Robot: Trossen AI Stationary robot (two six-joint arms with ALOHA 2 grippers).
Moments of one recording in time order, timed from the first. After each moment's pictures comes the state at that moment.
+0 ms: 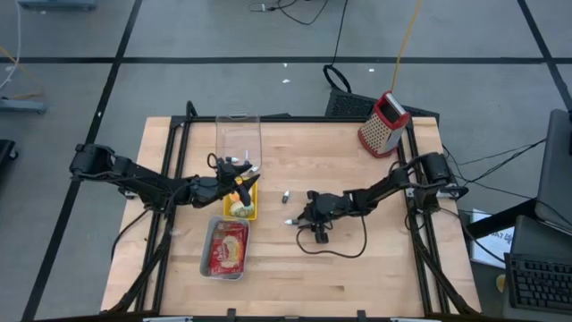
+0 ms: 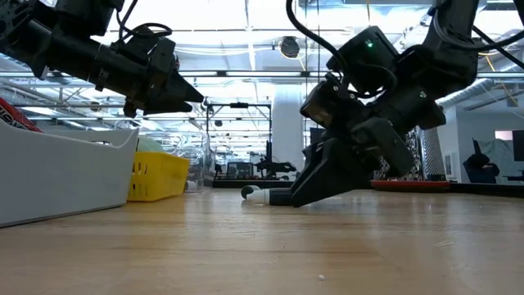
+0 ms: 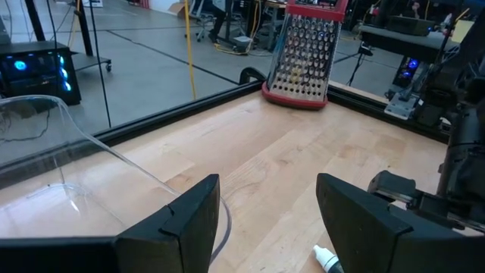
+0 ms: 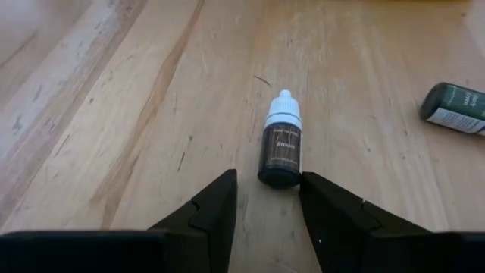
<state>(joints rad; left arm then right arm) -0.11 1.26 0.32 0.71 -0.68 -0.32 0.12 1.88 0.65 0.50 -0.05 -0.02</state>
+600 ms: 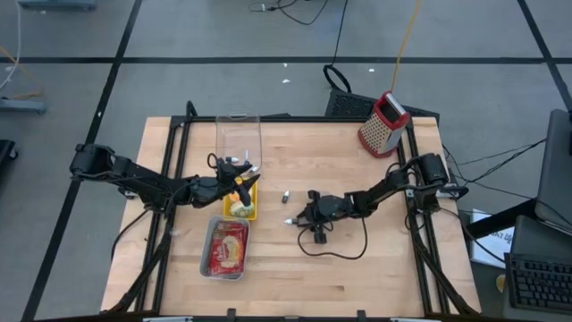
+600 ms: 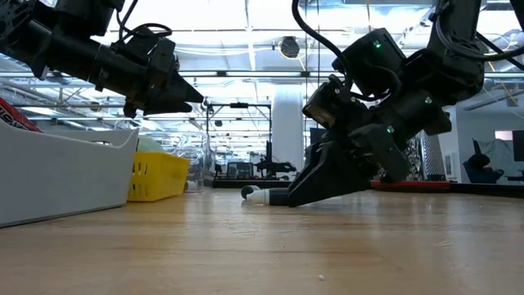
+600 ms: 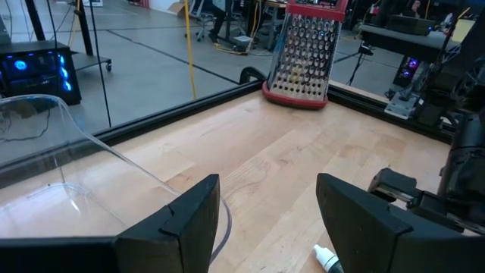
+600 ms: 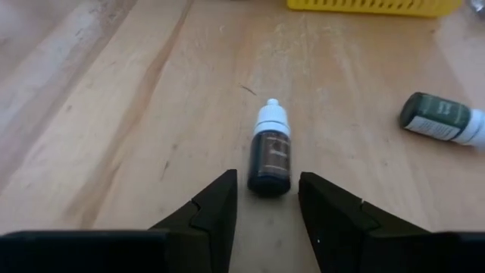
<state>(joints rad) -0.11 1.26 0.32 0.71 -0.68 -0.32 0.12 1.92 0.65 0.64 0.04 -0.02</state>
